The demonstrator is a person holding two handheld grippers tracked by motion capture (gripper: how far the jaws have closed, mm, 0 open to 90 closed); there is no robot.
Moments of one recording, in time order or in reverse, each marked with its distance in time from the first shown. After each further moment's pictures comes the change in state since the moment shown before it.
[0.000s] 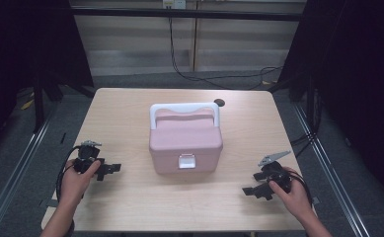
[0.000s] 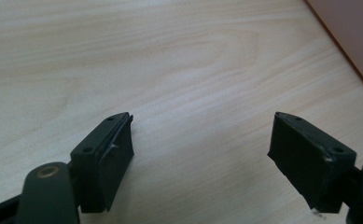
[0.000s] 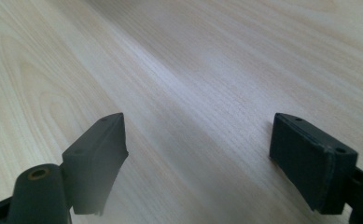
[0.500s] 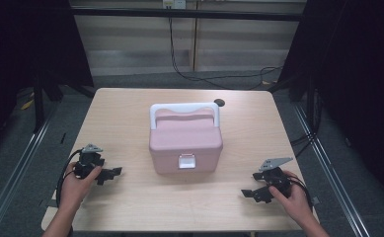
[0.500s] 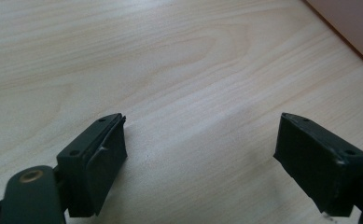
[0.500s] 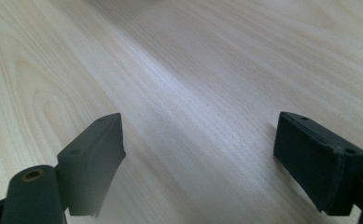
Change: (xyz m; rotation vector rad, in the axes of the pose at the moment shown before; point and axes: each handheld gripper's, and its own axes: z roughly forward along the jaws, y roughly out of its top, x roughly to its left) left arm -0.005 -0.014 0.002 -0.066 0.021 0.113; right arm 0.005 -0.013 0.004 -0.097 -0.032 -0.067
